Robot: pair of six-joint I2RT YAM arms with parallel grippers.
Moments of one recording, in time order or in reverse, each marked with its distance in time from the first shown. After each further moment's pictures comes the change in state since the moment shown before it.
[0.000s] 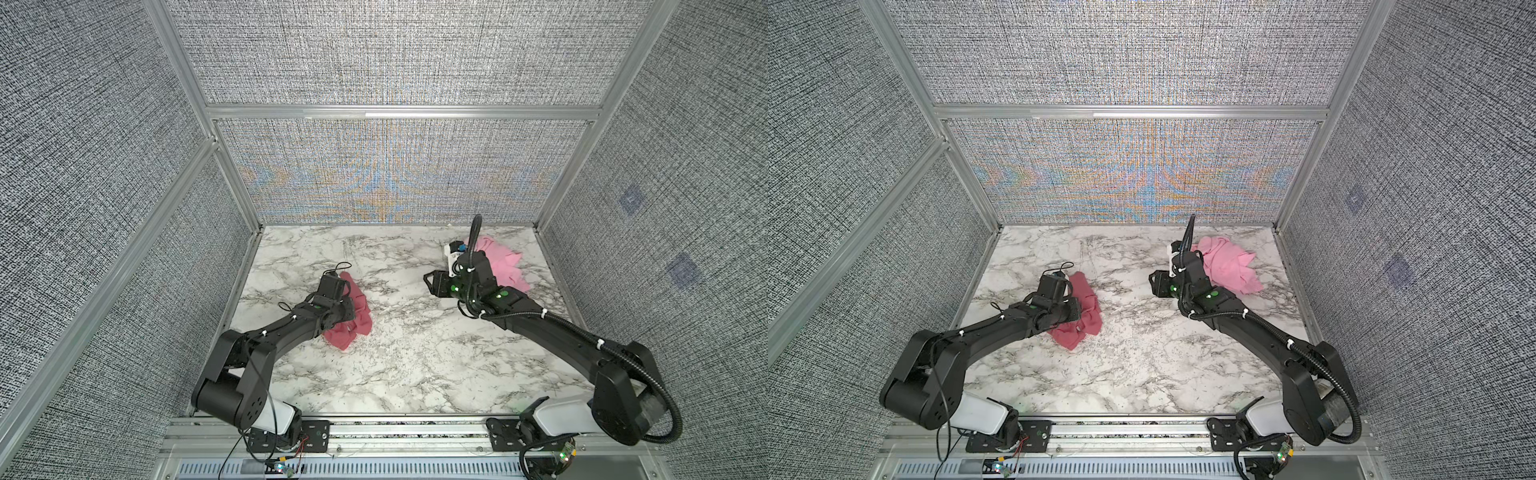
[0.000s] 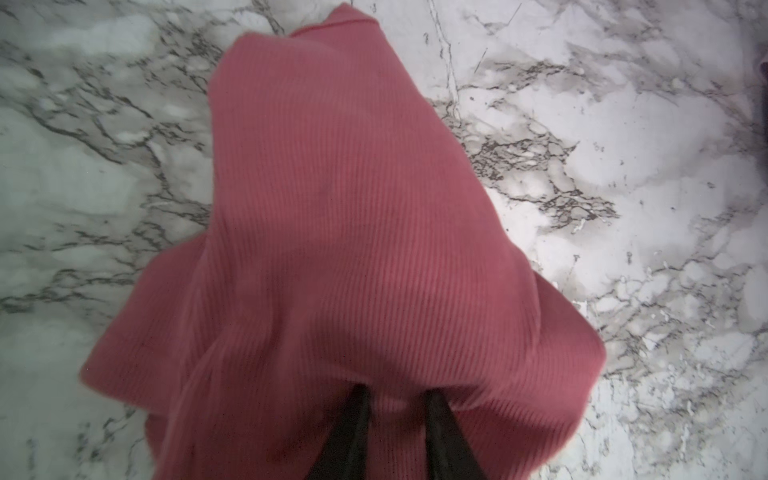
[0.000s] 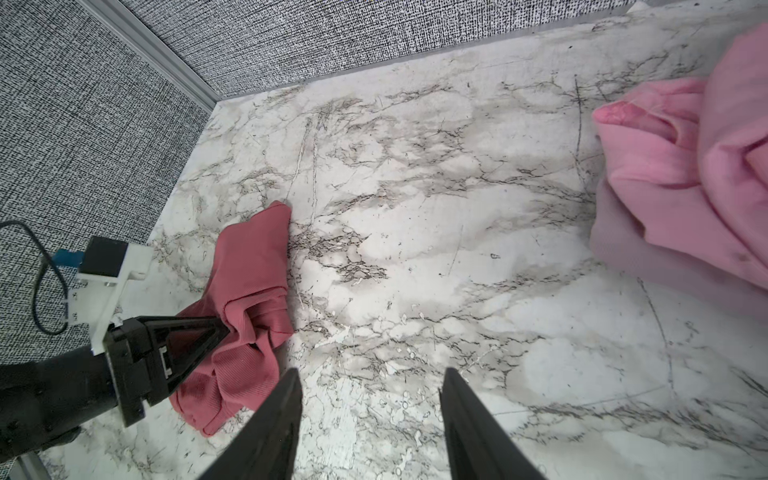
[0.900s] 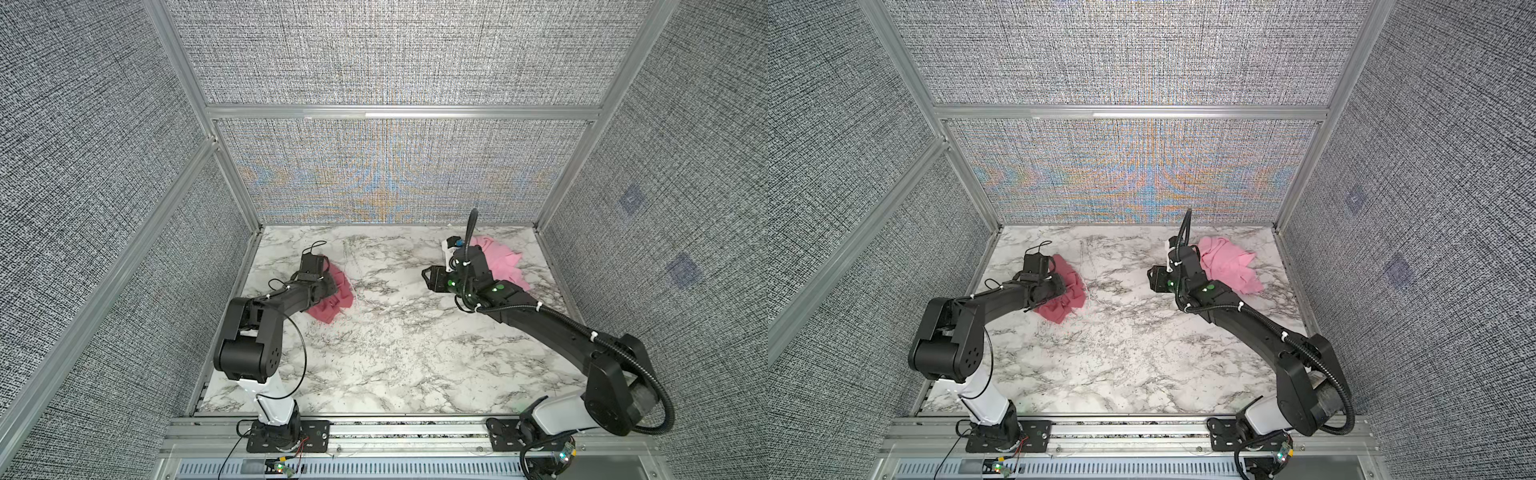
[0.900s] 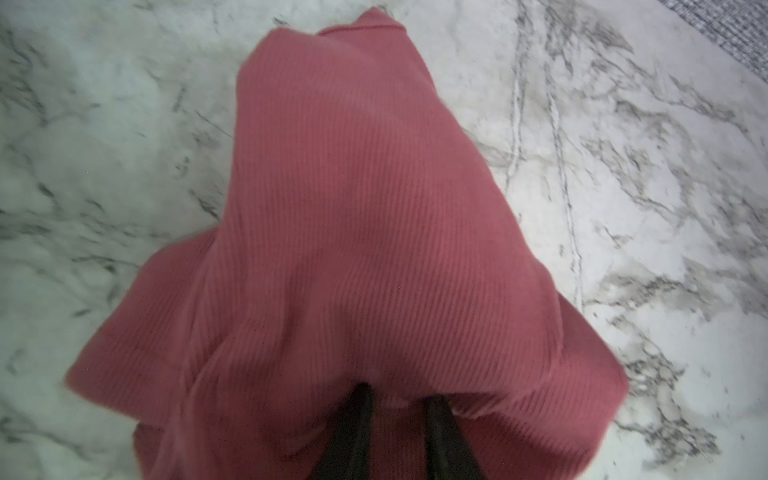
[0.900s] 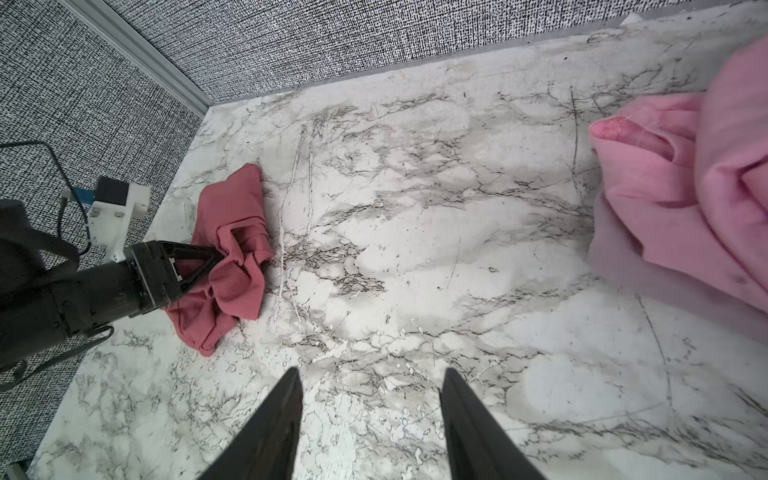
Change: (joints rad) left arm 0.265 0.254 0.229 0.066 -0.003 0.023; right arm 0.000 0.052 0.075 -0.028 0.014 -0.003
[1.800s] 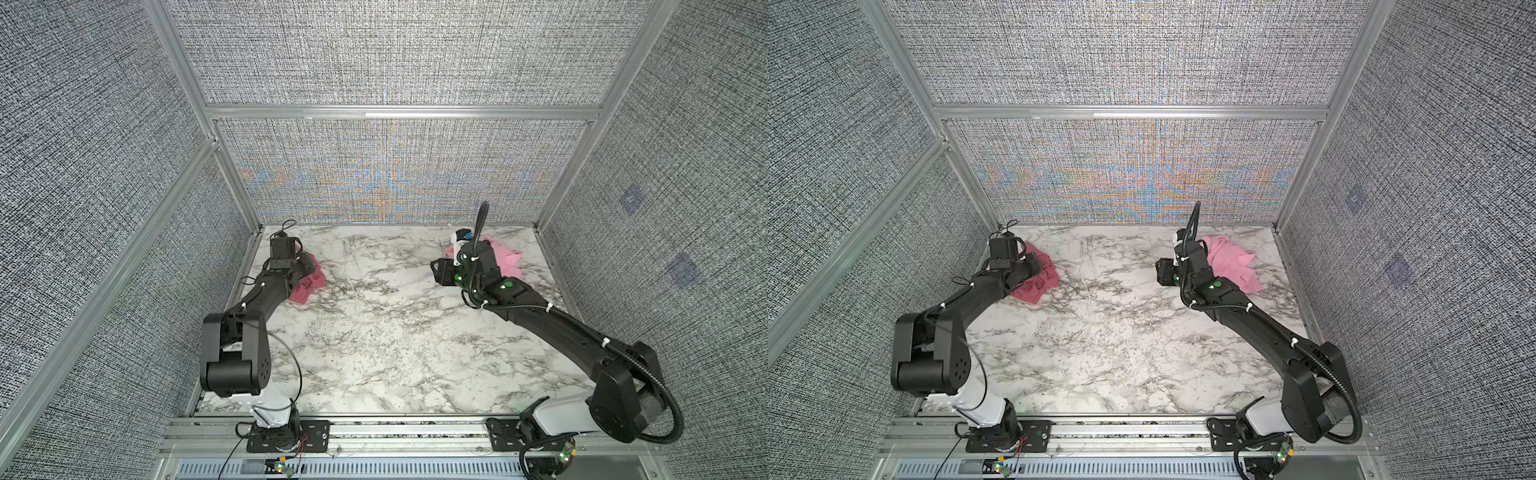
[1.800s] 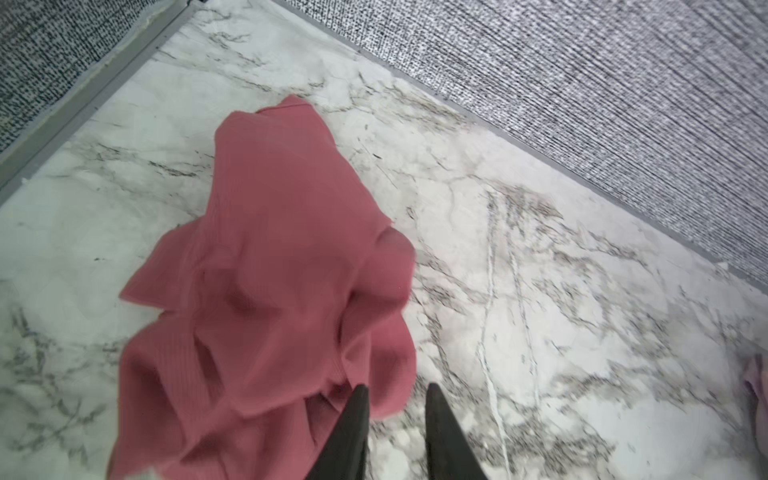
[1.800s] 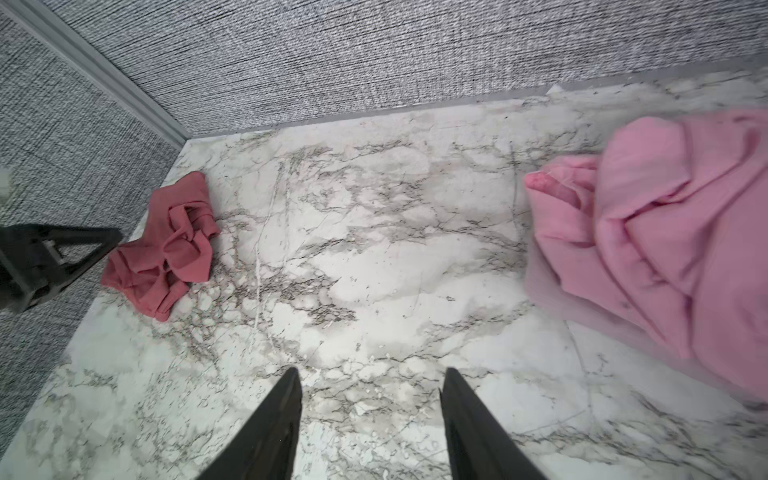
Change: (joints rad) left arm 0.089 -0.193 0.039 -0.017 0.021 0.072; right arm -0.054 -0.059 0.008 -0.024 0.102 -0.064
